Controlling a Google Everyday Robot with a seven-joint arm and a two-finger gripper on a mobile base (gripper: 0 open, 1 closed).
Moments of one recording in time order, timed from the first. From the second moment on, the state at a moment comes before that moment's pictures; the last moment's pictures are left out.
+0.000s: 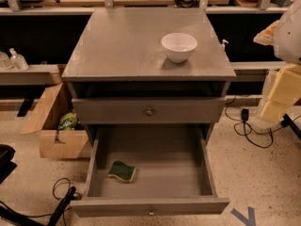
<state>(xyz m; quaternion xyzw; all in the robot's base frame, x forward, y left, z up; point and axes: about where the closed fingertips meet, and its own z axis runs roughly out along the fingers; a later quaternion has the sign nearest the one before) 0.438 -0.213 0.988 -0.60 0.78 -0.05 0.18</state>
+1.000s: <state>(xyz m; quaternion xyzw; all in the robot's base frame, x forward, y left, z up) 0.432 -0.205 0.962 -0.62 0.75 -0.04 0.22</state>
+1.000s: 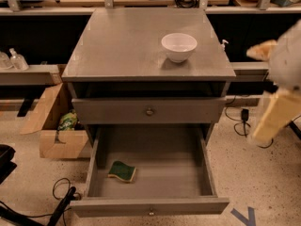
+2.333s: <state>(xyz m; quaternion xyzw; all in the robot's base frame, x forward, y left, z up) 0.483 -0.190 0.801 -0.58 0.72 0.03 0.39</state>
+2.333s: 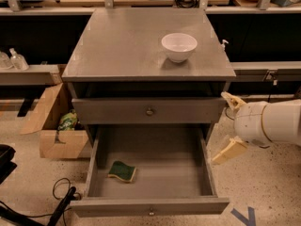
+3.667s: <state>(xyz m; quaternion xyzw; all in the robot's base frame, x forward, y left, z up) 0.529 -0.077 0.611 -0.52 0.72 0.14 0.44</state>
